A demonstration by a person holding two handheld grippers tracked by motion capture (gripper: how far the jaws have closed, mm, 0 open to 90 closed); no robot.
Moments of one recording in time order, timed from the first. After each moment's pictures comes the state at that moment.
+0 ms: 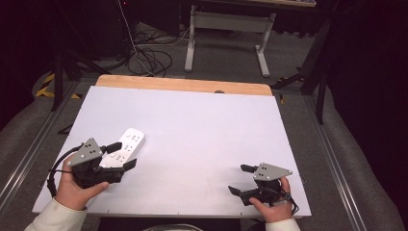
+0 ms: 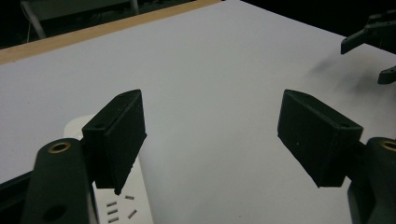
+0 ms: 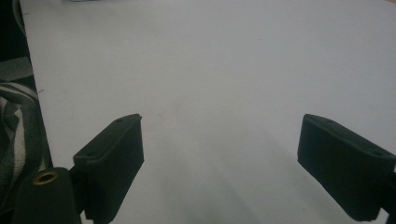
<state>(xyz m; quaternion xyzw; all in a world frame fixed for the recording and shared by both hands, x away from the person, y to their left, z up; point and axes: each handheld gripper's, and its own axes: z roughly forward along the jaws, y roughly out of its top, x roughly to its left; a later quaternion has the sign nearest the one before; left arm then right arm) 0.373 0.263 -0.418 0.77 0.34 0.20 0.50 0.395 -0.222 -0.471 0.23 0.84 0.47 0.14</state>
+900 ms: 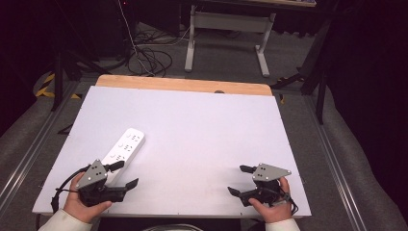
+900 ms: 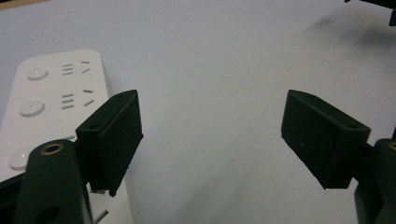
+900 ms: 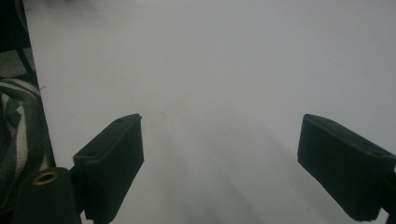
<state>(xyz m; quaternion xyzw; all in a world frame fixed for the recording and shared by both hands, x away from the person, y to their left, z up) 0.355 0.263 -0.478 0.78 0.33 0.19 0.49 0.395 -0.221 -0.472 0.23 0.85 0.46 0.14</state>
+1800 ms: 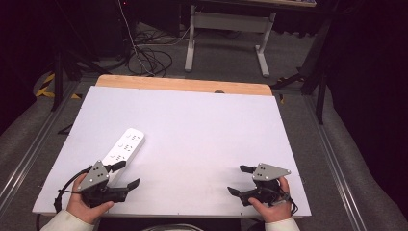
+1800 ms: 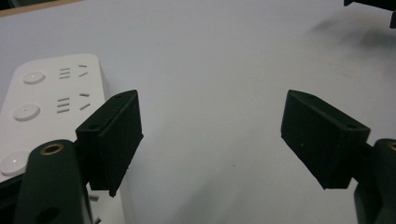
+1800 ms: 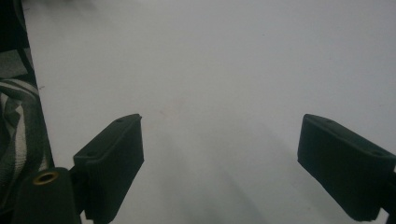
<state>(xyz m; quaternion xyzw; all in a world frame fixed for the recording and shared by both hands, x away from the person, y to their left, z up) 0.355 0.261 -0.481 0.78 0.33 0.20 0.50 0.396 -0.220 -0.473 0.23 0.85 0.46 0.14</state>
